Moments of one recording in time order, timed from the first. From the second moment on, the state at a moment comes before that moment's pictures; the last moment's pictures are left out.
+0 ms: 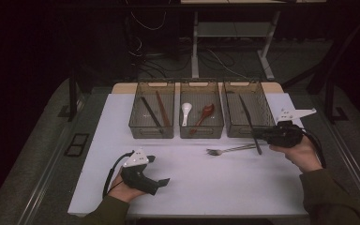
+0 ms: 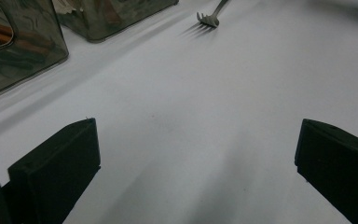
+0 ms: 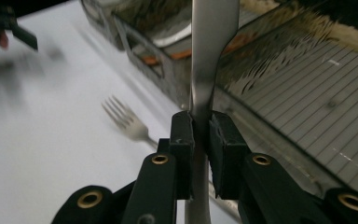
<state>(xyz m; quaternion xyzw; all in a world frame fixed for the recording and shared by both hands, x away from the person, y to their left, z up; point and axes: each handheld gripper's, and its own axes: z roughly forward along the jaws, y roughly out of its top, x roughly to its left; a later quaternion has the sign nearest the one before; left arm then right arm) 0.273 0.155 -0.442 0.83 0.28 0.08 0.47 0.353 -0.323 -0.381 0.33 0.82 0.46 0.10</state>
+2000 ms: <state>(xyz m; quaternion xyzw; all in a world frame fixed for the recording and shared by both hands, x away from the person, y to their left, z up) 0.273 0.155 -0.442 0.83 0.28 0.07 0.48 0.458 -0.330 -0.379 0.47 0.80 0.35 0.12</state>
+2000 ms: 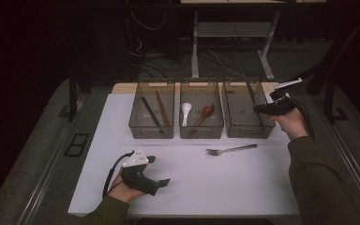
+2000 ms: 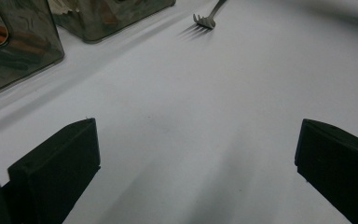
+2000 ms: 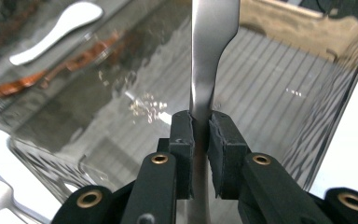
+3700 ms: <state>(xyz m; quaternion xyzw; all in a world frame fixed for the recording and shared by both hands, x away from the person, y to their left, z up) 0.272 0.153 -0.443 0.83 0.28 0.06 0.47 0.393 -0.320 -0.354 0.41 0.81 0.40 0.10</state>
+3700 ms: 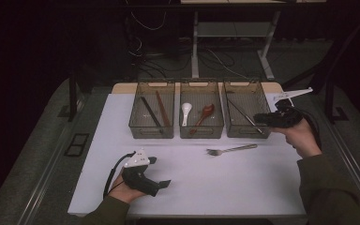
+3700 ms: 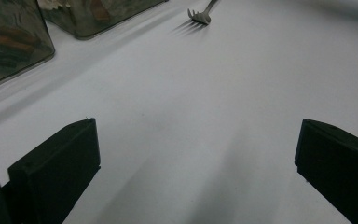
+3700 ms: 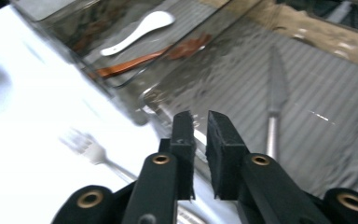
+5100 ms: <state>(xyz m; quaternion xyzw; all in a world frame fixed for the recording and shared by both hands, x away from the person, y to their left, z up) 0.272 0.152 -0.443 0.84 0.27 0.06 0.47 0.390 -0.292 -0.437 0.39 0.87 0.28 0.08</state>
